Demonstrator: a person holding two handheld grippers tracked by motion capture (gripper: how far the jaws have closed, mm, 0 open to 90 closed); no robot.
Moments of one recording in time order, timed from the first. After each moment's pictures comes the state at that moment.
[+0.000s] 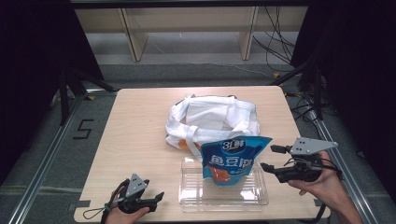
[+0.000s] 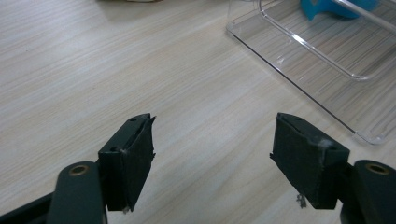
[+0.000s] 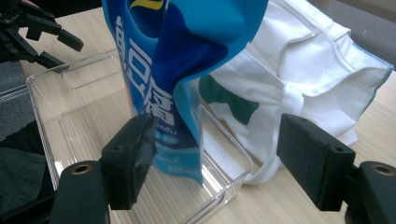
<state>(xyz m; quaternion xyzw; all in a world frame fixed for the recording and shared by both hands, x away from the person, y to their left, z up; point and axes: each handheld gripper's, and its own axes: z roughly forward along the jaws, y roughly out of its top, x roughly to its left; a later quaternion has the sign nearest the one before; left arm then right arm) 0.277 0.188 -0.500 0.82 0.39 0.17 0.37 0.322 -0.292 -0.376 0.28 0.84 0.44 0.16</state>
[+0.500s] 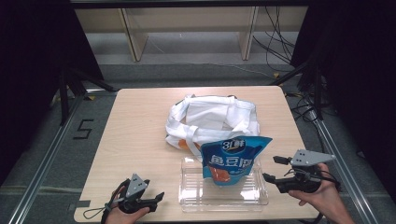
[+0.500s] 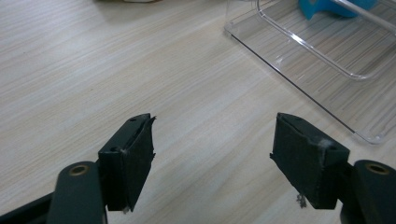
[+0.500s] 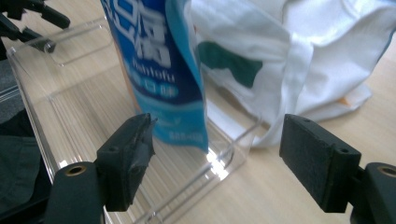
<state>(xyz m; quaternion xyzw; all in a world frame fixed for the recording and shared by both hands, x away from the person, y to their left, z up) 0.277 0.188 -0.502 0.82 0.40 0.17 0.38 0.308 -0.304 -0.415 0.31 0.83 0.43 0.14</state>
